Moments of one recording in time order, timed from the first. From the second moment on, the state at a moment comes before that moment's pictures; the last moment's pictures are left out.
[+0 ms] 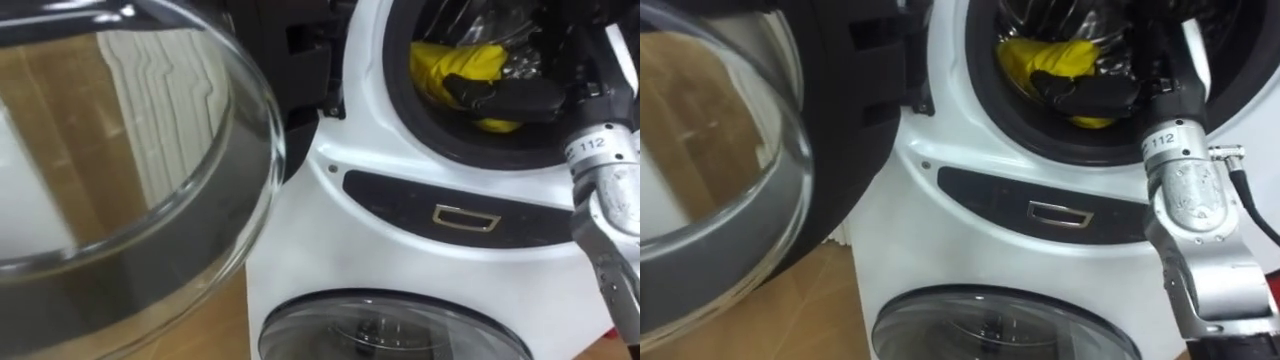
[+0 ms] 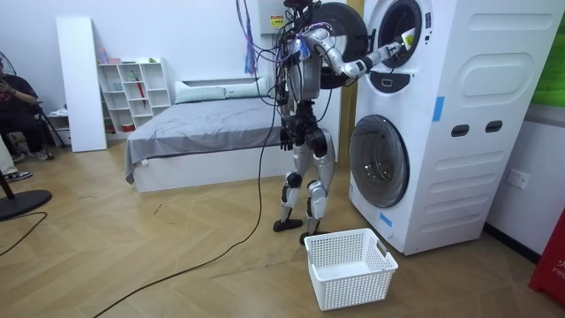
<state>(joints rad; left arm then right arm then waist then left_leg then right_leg) 0.23 0.27 0.08 1.04 0.28 0.15 0.10 -0.47 -0.49 -0.04 0.06 0.25 0.06 -0.19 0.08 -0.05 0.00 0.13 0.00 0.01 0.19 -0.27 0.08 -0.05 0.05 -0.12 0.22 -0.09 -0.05</state>
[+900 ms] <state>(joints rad) 0.24 0.26 0.08 1.02 0.28 0.15 0.10 -0.48 -0.53 -0.05 0.11 0.23 0.07 -0.11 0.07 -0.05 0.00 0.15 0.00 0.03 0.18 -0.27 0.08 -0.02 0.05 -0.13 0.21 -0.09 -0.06</state>
